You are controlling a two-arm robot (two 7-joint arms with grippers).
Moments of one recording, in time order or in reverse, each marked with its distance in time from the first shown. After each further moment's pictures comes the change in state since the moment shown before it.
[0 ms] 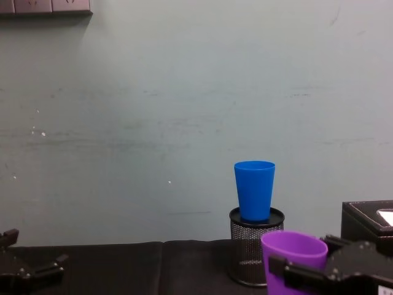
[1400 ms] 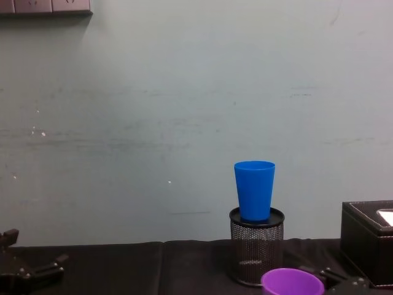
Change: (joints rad) left arm 0.000 0.000 0.000 0.000 0.000 0.000 0.000; right arm 0.009 -0.072 -0.003 0.144 -0.094 -0.094 -0.016
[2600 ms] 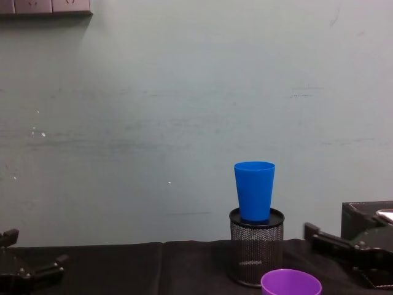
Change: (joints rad) left arm 0.000 0.000 0.000 0.000 0.000 0.000 0.000; right arm -0.065 -0.057 0.134 -0.117 -0.003 0.009 -0.199
